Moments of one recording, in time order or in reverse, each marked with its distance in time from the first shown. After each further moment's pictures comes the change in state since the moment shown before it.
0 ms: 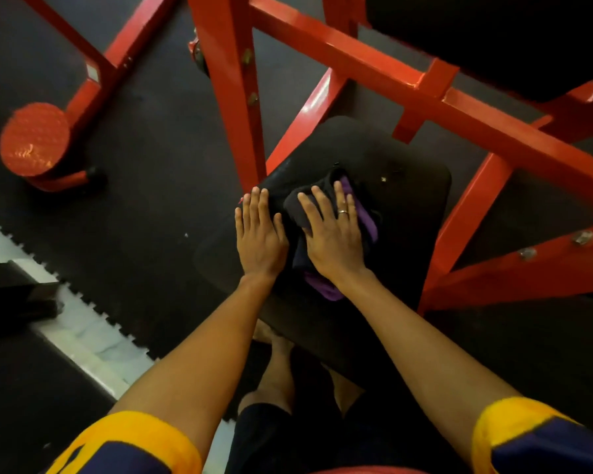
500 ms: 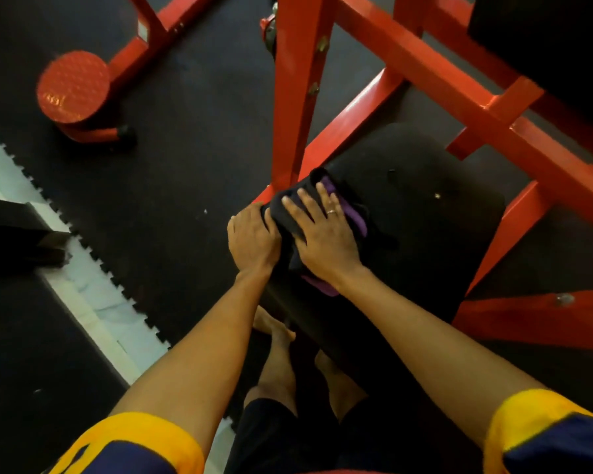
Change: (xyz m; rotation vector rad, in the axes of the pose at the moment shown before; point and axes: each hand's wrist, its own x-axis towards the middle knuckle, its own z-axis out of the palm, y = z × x) left_hand -0.004 -0.068 -0.029 -0.089 0.112 -0.296; right_hand 0.019 -0.059 0.033 0.057 -0.090 -0.298
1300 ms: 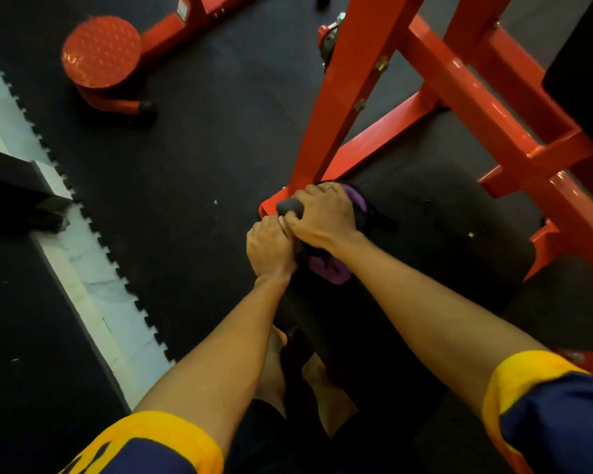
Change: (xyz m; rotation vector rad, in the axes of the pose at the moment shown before) left_hand 0.006 -0.009 0.001 0.067 0.028 -0.146; right_hand 0.100 -0.032 0.004 -0.100 -0.228 -0.020
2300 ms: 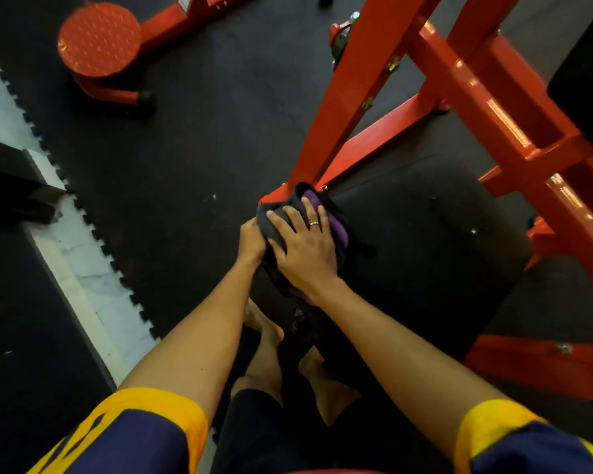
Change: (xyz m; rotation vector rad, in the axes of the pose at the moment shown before) left_hand 0.025 -0.056 -0.017 -0.841 -0.341 -0.442; right_hand -0.062 -0.058 0.044 0.065 0.160 -0.071
